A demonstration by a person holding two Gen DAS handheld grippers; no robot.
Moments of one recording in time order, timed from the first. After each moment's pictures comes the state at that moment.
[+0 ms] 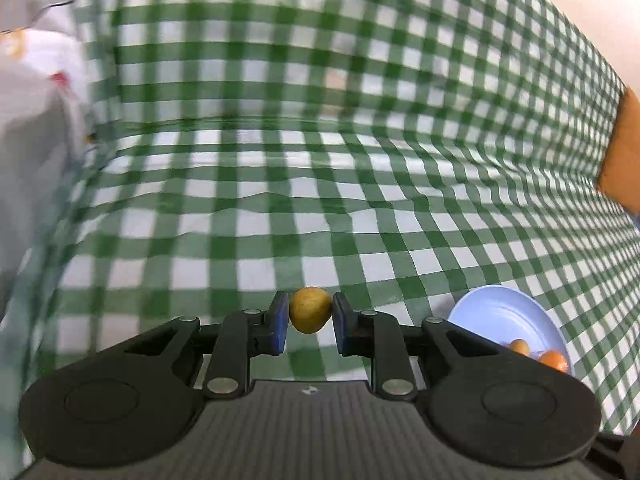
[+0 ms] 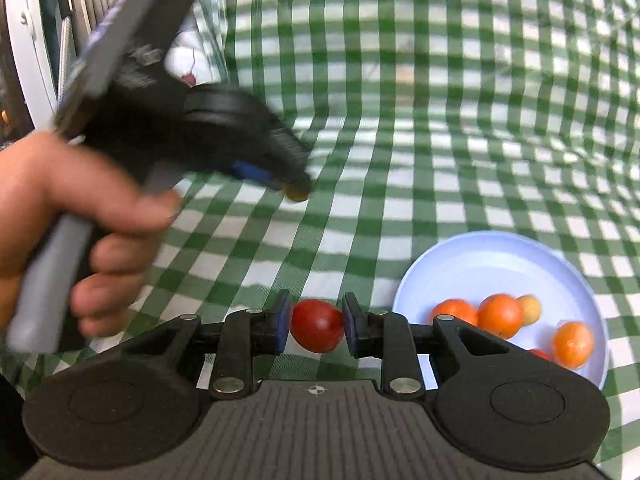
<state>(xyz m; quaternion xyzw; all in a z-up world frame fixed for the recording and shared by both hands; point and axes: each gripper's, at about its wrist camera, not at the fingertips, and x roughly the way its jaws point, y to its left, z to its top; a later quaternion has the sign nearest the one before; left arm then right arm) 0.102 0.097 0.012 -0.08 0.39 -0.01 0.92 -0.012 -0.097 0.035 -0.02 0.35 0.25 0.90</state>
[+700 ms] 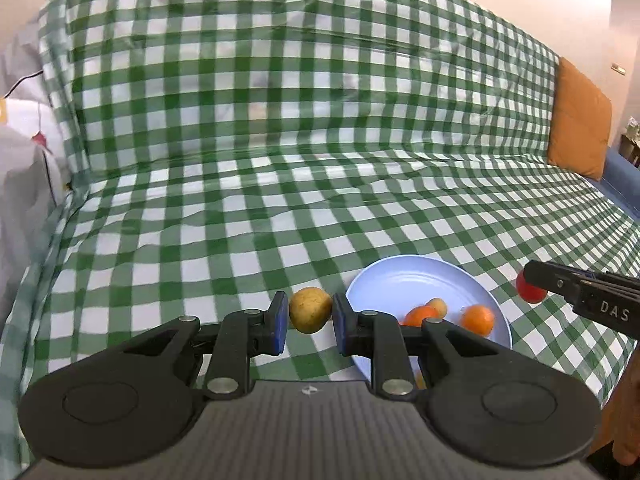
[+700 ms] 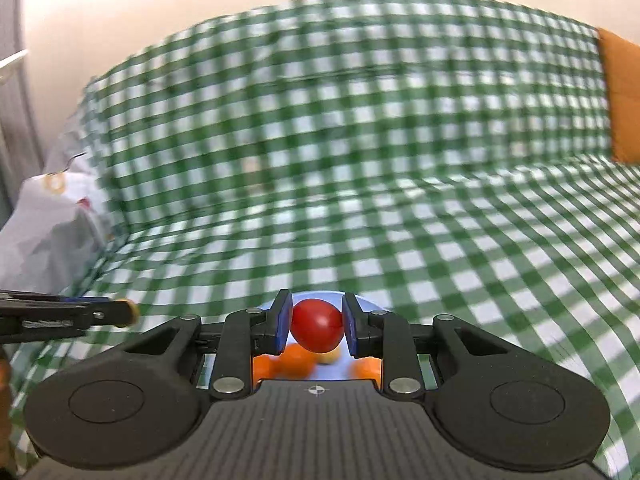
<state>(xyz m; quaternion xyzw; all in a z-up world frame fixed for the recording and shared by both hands) 0.031 0.024 0.035 -0.01 0.33 -0.07 0.94 -0.025 -0.255 0.057 0.09 0.28 0.11 0.95</state>
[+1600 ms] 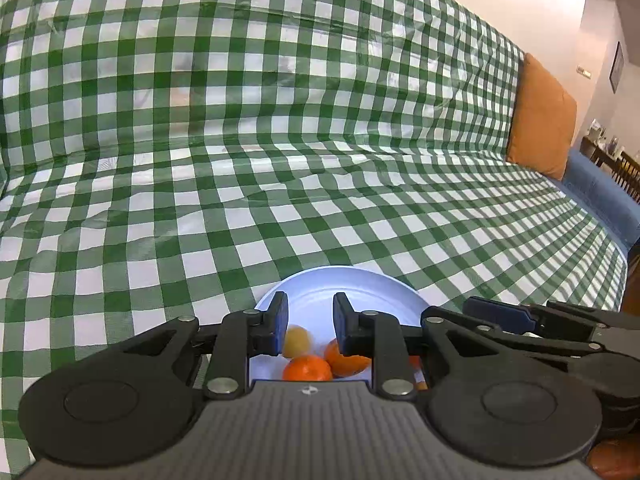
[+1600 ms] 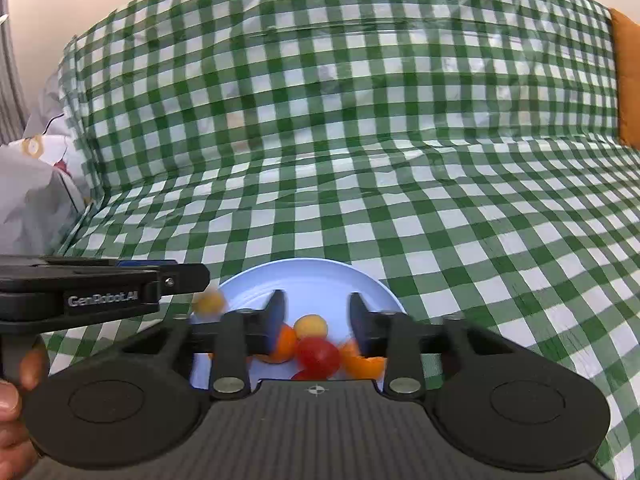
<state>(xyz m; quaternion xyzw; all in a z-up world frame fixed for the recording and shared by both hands) 0.076 -0.028 0.011 -0.04 0.34 -0.14 0.93 0.002 -0.240 0.029 0.06 0.33 0.11 0.94</state>
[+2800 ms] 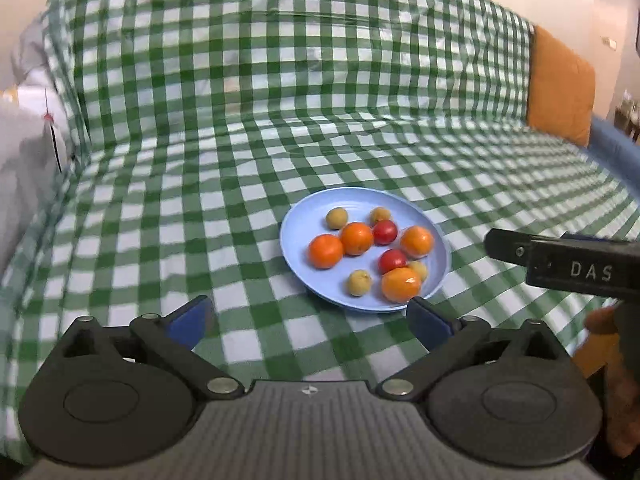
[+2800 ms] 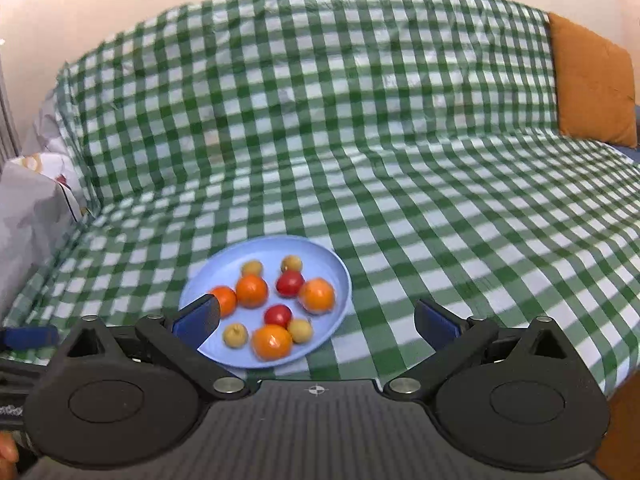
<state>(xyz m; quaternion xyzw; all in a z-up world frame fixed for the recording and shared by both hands) -0.070 -0.034 0.031 0.02 0.36 -0.06 0.93 -0.102 -0.276 0.056 0.07 0.31 0.05 0.95</state>
